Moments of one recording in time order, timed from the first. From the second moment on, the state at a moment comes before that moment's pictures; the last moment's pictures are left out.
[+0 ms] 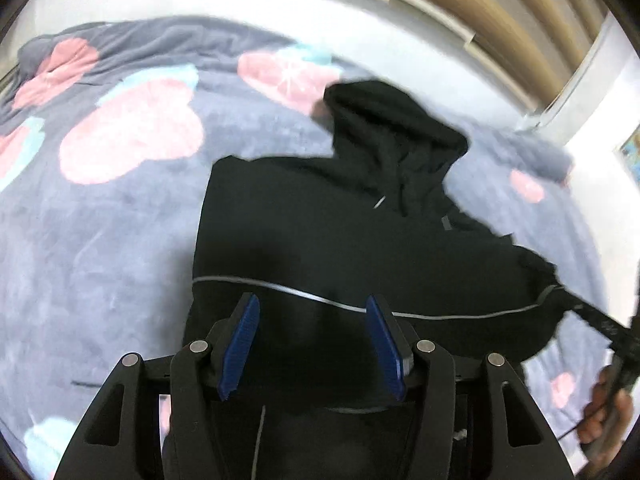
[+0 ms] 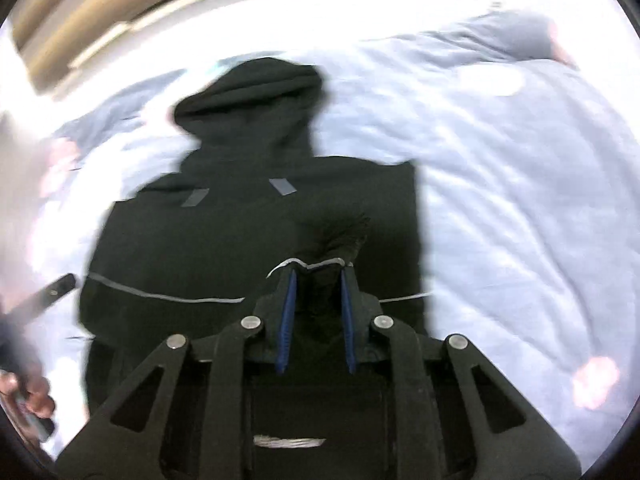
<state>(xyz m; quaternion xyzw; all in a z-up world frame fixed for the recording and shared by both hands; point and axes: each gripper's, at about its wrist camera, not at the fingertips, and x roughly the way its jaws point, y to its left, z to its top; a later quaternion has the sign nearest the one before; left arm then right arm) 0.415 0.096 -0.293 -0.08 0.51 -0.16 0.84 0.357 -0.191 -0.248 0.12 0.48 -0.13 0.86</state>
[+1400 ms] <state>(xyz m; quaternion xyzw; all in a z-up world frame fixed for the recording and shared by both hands) 0.427 0.071 -0.330 -0.04 0.53 -0.11 0.84 0.369 -0.203 -0.316 0.22 0.52 -0.10 0.82</state>
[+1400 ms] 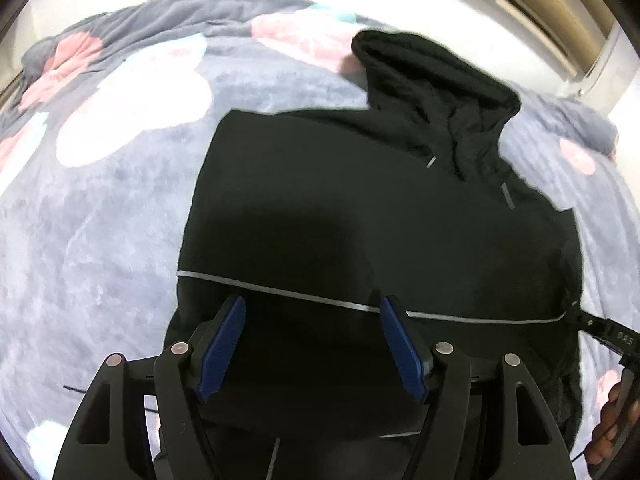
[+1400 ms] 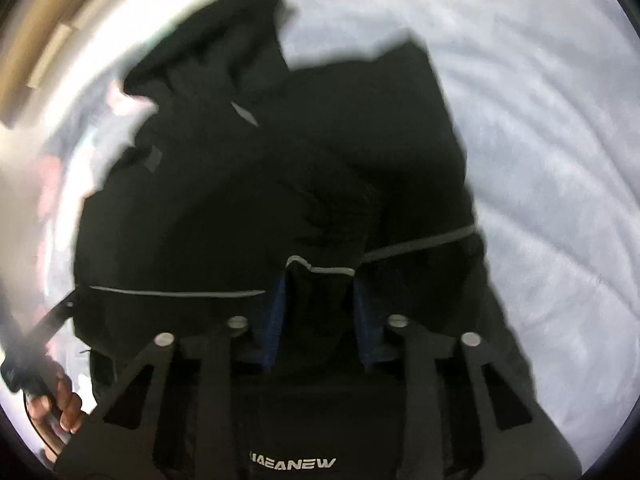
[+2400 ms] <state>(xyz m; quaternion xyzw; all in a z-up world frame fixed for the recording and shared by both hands) 0.415 0.061 -0.375 0.01 0.53 -0.14 0.83 0.382 -0.174 -0.373 0.09 0.57 -0.11 0.81</state>
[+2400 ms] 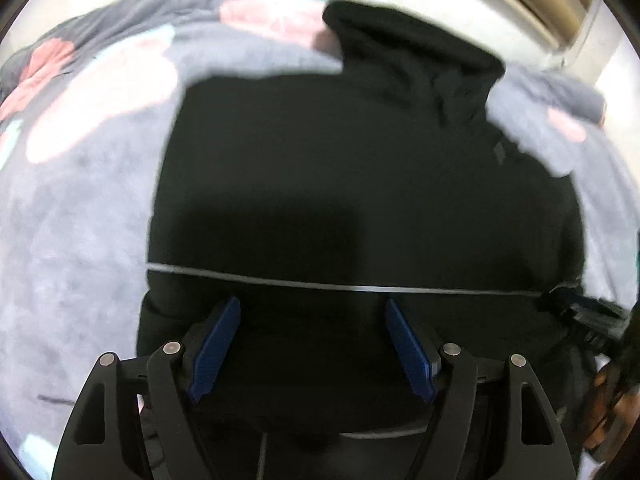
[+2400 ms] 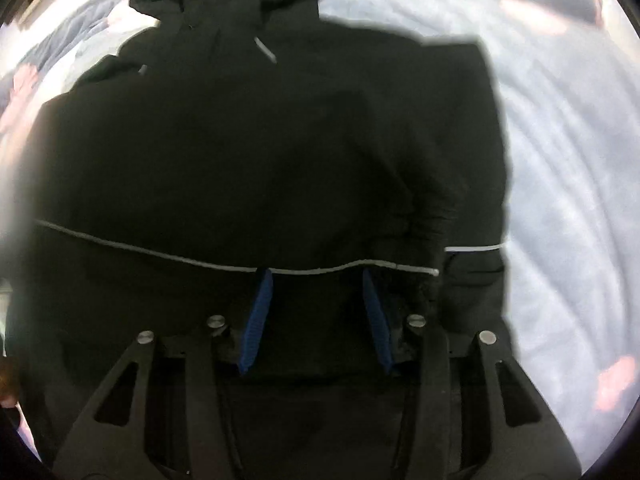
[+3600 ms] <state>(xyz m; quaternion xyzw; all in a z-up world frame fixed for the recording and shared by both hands) 0.718 0.015 -0.339 -0.09 0.46 -0.17 0.87 0.623 -0.299 -0.294 0.19 0.43 -0.09 0.88</state>
